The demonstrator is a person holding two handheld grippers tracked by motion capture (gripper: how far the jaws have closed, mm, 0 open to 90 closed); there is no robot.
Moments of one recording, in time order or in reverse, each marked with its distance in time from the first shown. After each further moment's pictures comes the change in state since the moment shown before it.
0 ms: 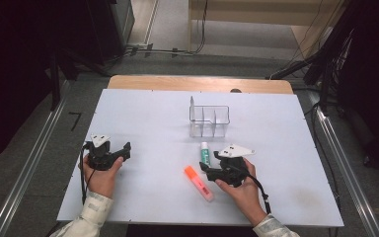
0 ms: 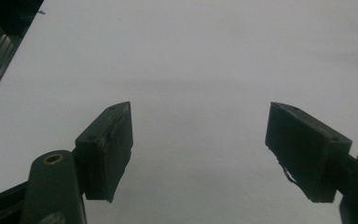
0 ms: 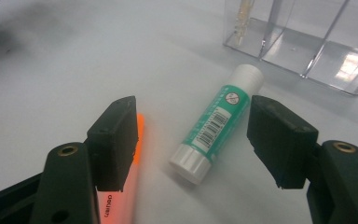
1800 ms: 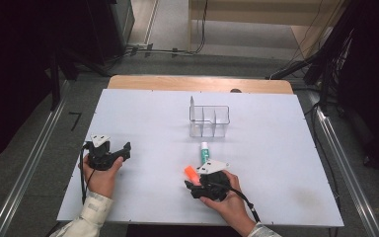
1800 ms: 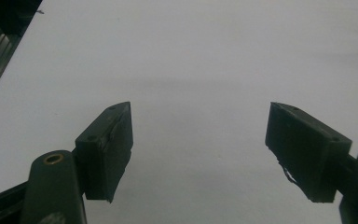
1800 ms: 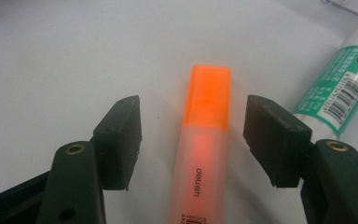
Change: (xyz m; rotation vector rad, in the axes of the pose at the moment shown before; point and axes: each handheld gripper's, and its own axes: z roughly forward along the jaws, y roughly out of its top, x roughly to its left) left arm 0.001 0.000 0.000 0.000 -0.004 -0.003; right arm 0.047 -0.019 0.024 0.122 0.051 -0.128
